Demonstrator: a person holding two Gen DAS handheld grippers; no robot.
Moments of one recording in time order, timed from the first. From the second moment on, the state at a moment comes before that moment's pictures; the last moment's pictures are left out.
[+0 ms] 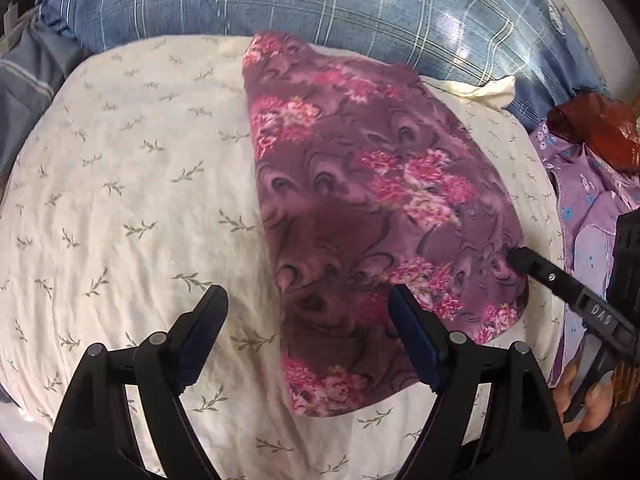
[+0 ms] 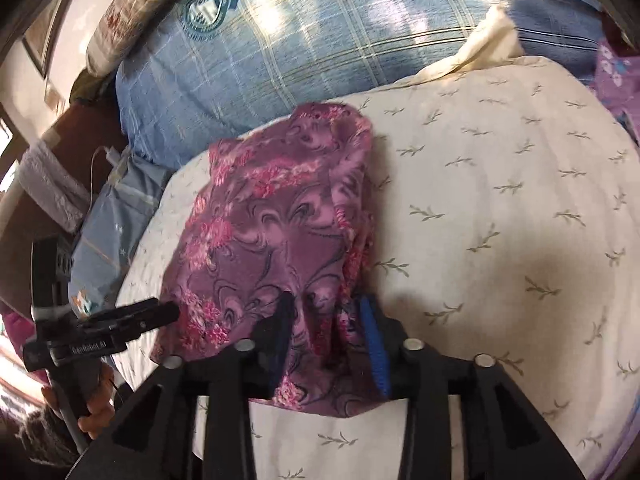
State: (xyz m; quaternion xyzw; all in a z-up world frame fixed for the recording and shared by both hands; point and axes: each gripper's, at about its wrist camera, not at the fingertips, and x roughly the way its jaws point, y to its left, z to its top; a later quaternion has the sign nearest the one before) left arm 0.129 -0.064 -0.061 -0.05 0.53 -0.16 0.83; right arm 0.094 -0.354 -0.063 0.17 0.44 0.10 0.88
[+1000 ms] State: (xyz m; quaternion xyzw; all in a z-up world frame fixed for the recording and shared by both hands) left arm 0.231 -0.063 -0.091 -0.22 0.60 -0.23 0.73; right arm 0.196 -0.344 -0.098 0.24 0.45 0.19 0.84
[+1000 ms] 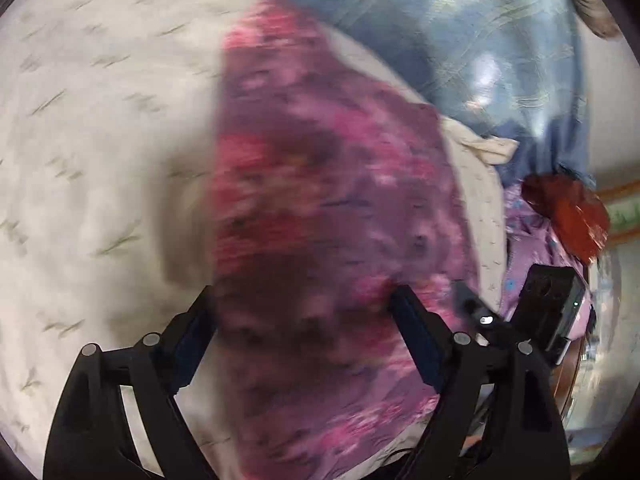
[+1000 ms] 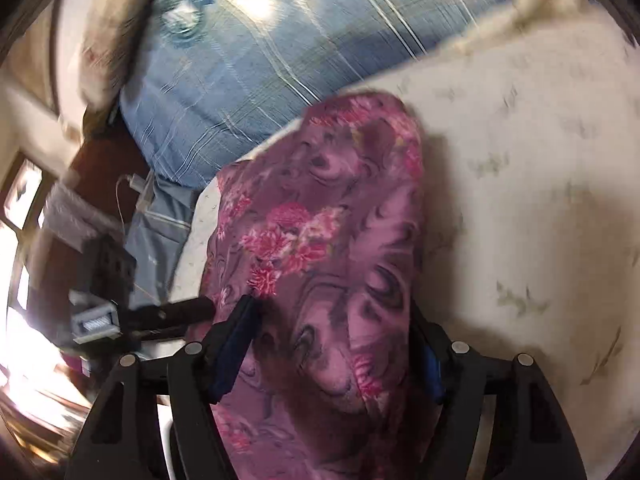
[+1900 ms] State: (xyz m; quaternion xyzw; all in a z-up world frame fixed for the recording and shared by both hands) left arm 0.143 0.028 -0.037 0.01 0.44 -0.04 0.90; right arm 0.132 -0.269 -0.023 0.06 0.44 0.02 0.90
